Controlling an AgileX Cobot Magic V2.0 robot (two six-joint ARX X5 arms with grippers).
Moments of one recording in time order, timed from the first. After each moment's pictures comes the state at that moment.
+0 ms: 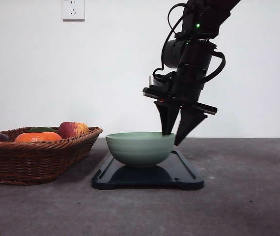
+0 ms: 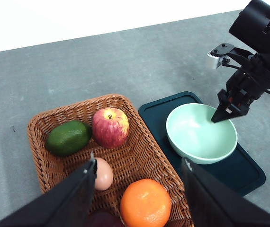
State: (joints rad) left_arx -0.05 0.90 1.06 -0.65 0.40 0.14; right_arx 0.43 2.16 1.87 -1.03 -0.23 0.10
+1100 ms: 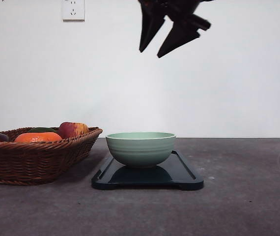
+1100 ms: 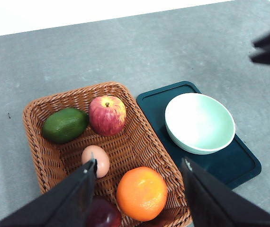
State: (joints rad) left_arx -0.05 0.90 1.06 -0.69 0.40 0.14; right_arx 0.58 1.54 1.38 -0.49 -0.11 0.09
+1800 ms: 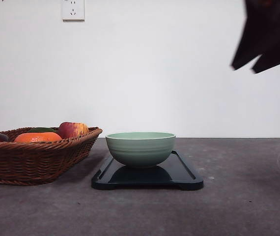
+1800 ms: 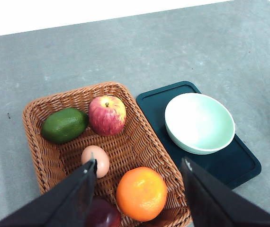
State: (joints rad) left_arx -0.05 0.90 1.06 -0.69 0.40 0.13; right_arx 0.58 0.81 0.68 -0.48 0.00 0.08
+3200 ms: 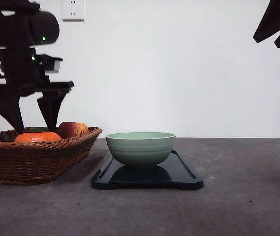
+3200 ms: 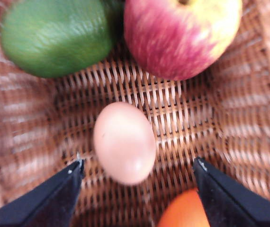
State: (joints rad) left_arx -0.28 1.77 1.36 -0.73 -0.05 -0.07; right_arx 0.58 0.68 0.68 -0.51 0.03 0.07
